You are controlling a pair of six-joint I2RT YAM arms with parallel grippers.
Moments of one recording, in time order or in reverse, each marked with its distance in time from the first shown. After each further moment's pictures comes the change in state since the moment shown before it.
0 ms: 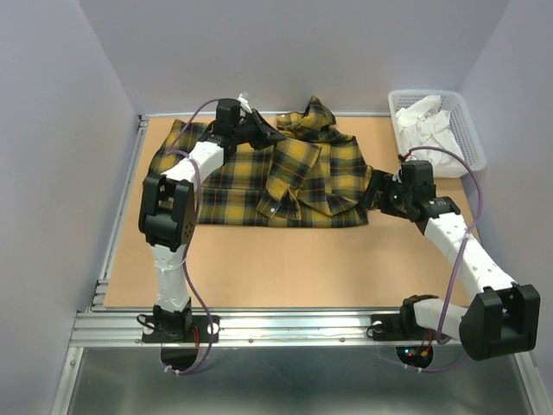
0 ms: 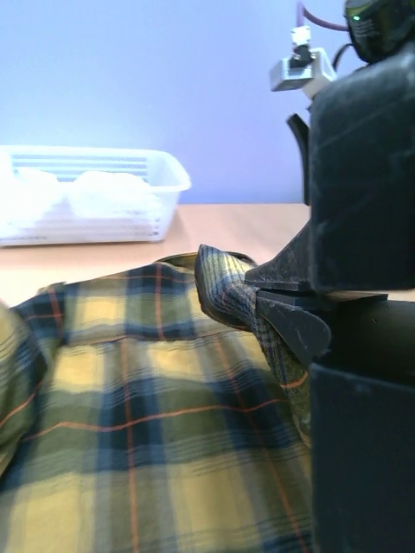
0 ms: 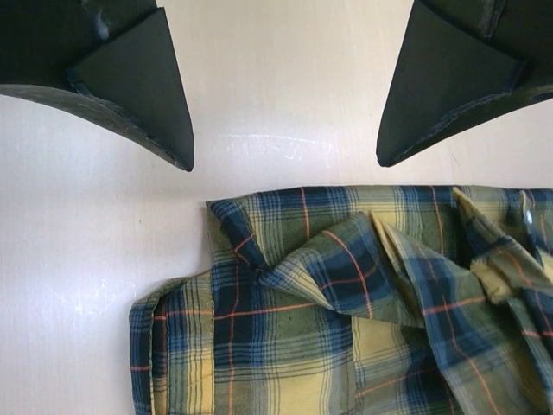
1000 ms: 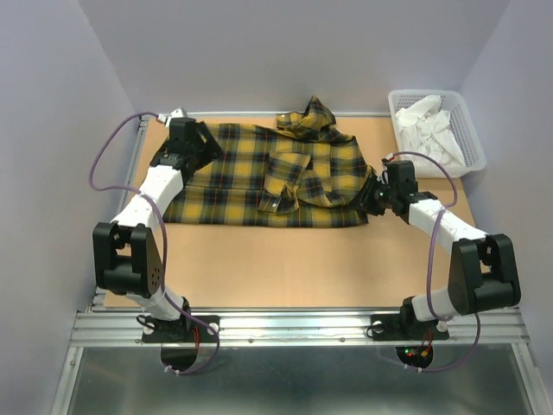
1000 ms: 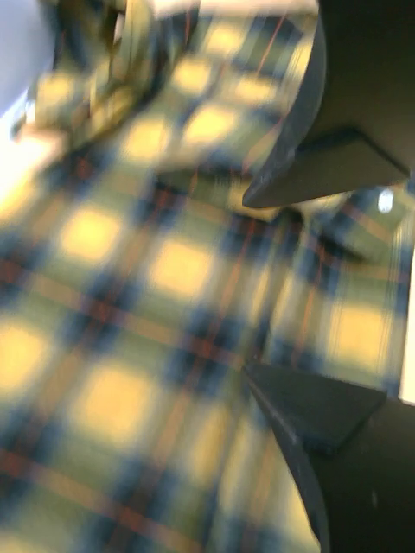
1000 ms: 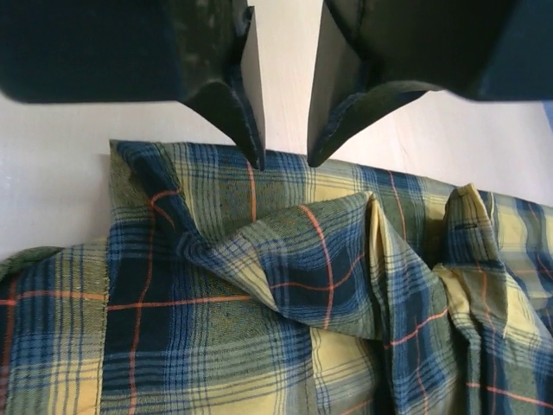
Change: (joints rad) left arm 0.156 -0.446 -0.340 -0.290 -0.633 0.320; right arm 0.000 0.262 -0.039 0.248 -0.210 0.145
